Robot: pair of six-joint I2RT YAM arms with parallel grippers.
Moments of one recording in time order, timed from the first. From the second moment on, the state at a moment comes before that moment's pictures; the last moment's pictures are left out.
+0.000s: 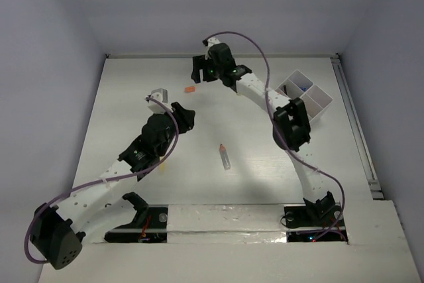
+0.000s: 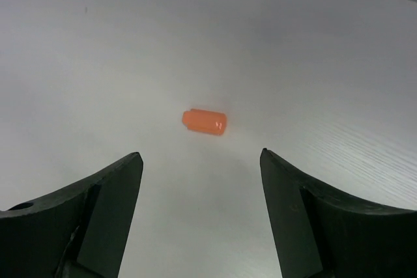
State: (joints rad) left arm -0.70 0.88 0.62 0.03 -0.36 -0.65; right arm 0.62 2.45 2.25 -0.30 -0.06 0.27
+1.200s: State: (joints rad) left arm -0.33 2.19 1.63 -0.12 0.03 0.13; right arm 0.53 1.54 1.35 -0.04 -0.25 0.33
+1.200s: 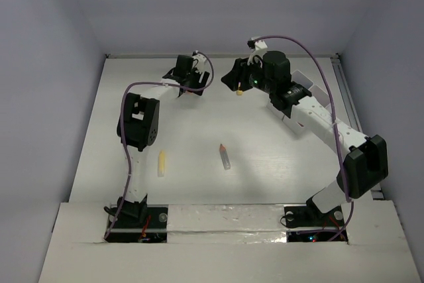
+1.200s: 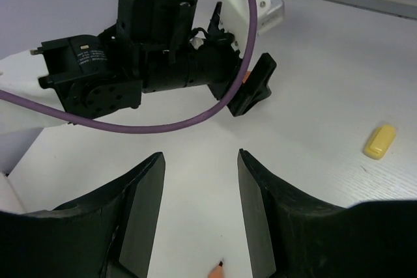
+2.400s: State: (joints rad) left arm -0.28 2.30 1.81 -0.37 0.07 0.17; right arm 0.53 1.57 1.35 -0.05 -0.27 0.33
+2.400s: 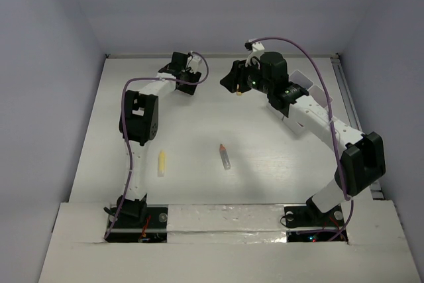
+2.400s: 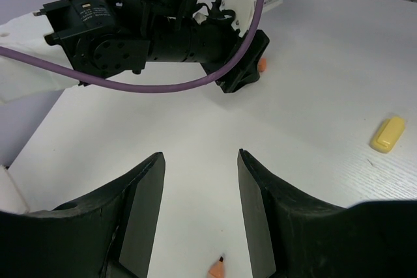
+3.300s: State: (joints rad) left arm -0.35 2.13 1.52 -0.24 0.08 -0.20; right arm 0.53 1.56 1.35 -0.06 -0.28 0.33
